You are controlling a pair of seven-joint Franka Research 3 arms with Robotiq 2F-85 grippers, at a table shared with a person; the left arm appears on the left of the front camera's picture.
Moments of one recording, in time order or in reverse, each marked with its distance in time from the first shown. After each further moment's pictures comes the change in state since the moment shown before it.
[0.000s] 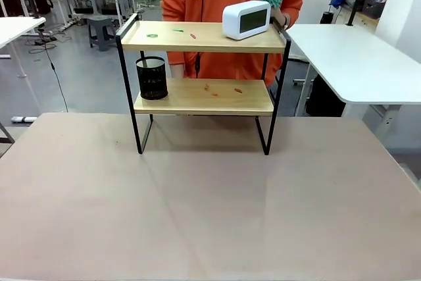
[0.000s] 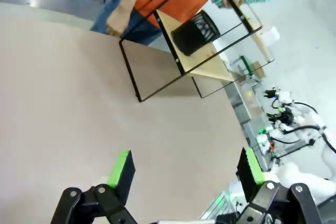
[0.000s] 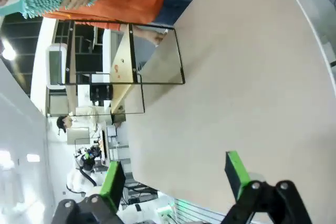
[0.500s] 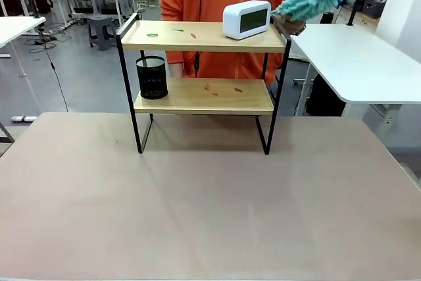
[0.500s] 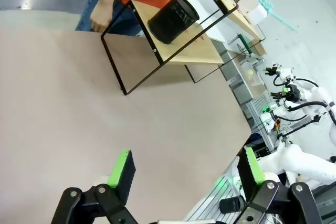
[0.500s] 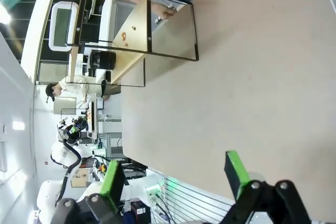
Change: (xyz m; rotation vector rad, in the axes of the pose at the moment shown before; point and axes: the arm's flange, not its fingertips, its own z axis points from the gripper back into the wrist) left arm 0.012 -0.047 -0.006 -0.002 0.087 -0.088; right arm -0.015 0.050 -0.006 -0.012 0.105 0.127
